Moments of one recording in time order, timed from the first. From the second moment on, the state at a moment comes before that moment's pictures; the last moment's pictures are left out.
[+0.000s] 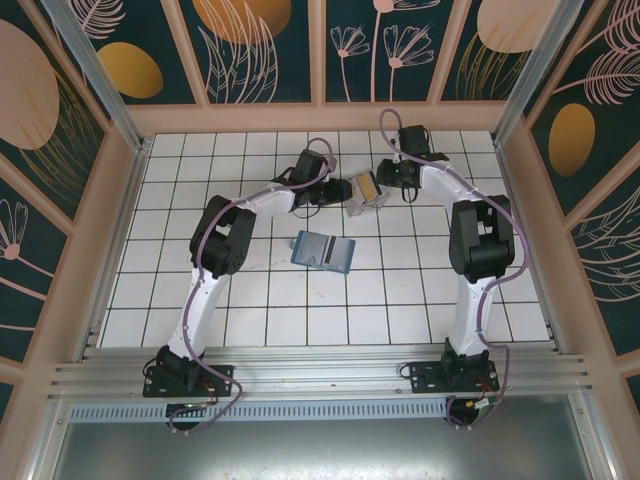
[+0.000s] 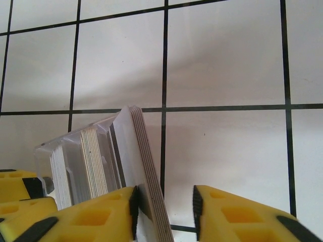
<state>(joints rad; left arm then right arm) -0.53 2.43 1.83 -0.12 0.41 -0.65 0.22 2.05 1.59 -0.46 -0.13 0.25</state>
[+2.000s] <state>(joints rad) -0.53 2.42 1.81 -0.10 0.41 -0.66 0.26 2.13 1.70 -0.57 -0.03 0.17</state>
